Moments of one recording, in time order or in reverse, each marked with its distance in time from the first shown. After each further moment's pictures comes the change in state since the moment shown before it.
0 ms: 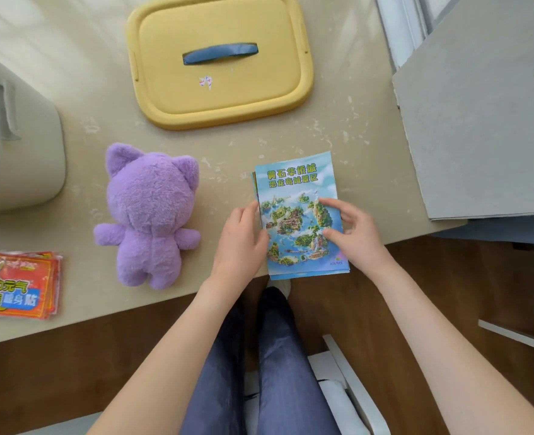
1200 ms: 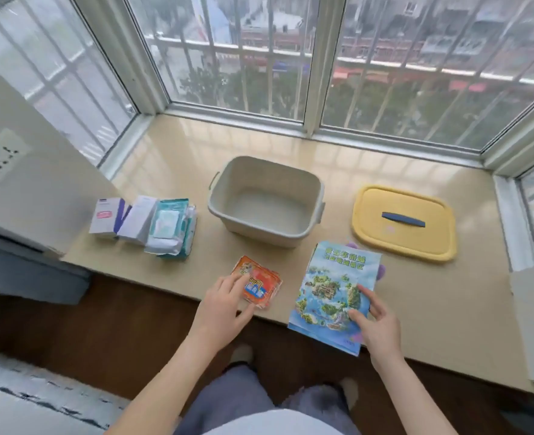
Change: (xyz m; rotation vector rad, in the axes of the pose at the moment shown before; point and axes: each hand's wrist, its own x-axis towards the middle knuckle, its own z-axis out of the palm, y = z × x) left_hand -0.271 -0.138 -0.365 0.349 0.354 -0.059; right_hand -0.195 -0.218 0.248 0.173 -0.048 -0.110
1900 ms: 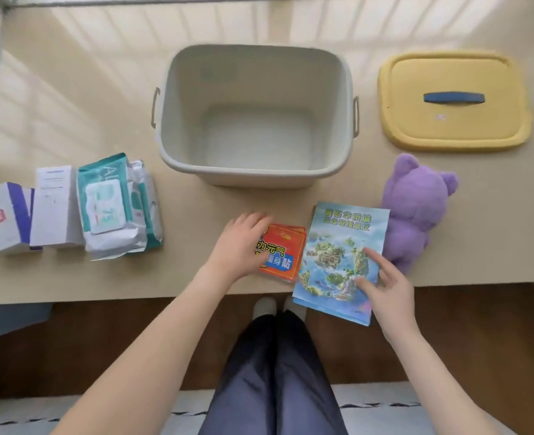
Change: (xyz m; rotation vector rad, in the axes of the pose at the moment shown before) left_hand 0.159 -0.144 0.146 0.001 -0.397 0.336; right_hand 0.059 0.148 0.118 -0.062 0.221 0.099
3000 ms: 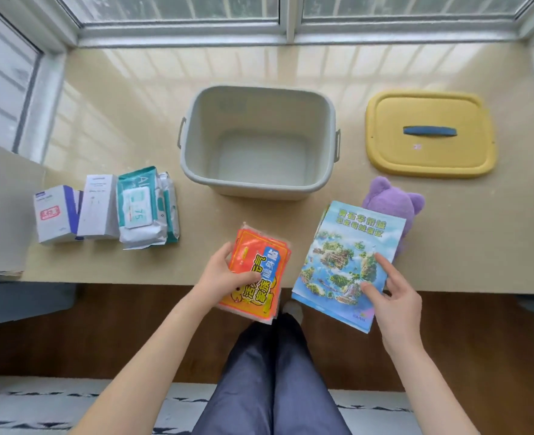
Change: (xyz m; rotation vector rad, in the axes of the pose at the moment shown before) left_hand -0.093 0.070 -0.070 -0.931 0.021 -0.640; right_hand -0.058 -0.072 -0.048 0.123 0.039 -0.039
